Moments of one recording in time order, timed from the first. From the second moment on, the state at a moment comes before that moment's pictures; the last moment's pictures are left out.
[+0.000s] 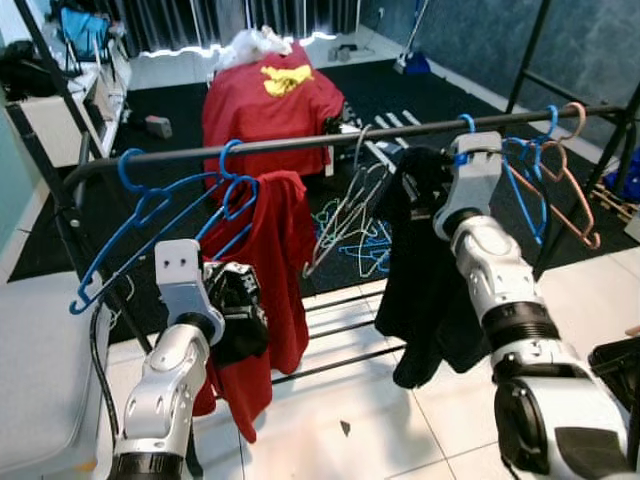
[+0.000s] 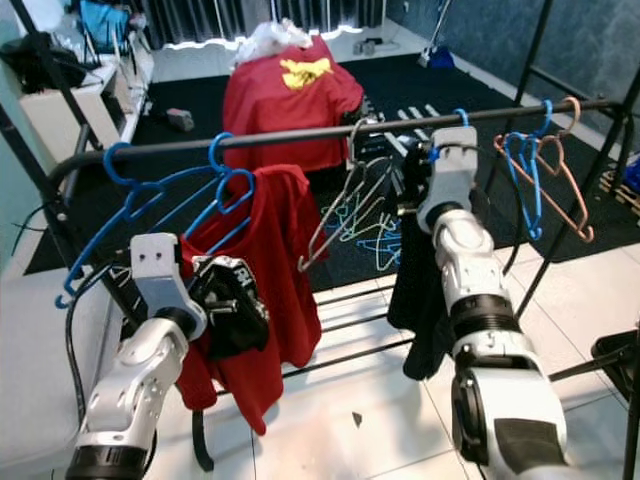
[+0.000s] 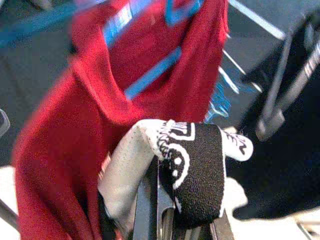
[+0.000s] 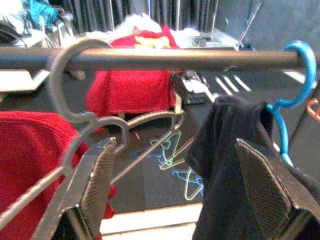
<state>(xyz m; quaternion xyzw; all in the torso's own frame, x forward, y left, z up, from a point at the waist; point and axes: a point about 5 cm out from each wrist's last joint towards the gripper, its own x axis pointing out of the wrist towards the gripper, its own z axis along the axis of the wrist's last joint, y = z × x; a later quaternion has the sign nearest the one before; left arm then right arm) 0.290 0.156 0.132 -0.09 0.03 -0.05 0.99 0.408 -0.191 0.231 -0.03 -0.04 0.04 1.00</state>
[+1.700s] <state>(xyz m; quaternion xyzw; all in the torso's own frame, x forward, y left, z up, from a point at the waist) 0.257 0.137 0.146 -0.17 0.02 -0.12 0.98 0.371 -0.175 0.229 -0.04 -0.04 0.06 1.00</state>
